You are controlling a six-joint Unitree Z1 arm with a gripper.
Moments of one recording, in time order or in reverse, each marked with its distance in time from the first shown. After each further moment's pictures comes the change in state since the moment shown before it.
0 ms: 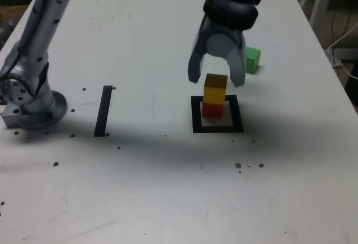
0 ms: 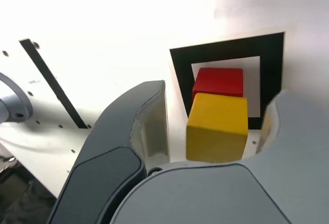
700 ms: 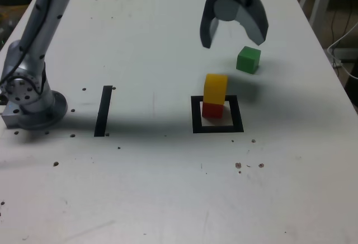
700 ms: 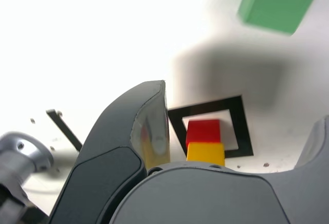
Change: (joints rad) arm 0.179 0.034 -0.178 0.014 0.062 0.312
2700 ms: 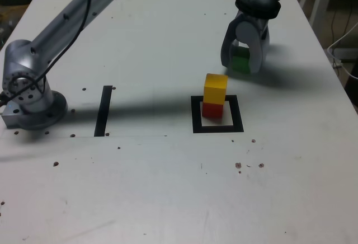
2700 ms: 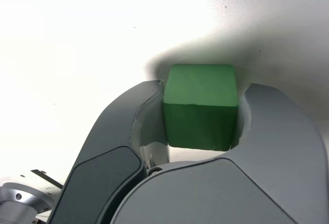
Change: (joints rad) arm 0.080 0.311 -0.283 0.056 -0.073 0.189
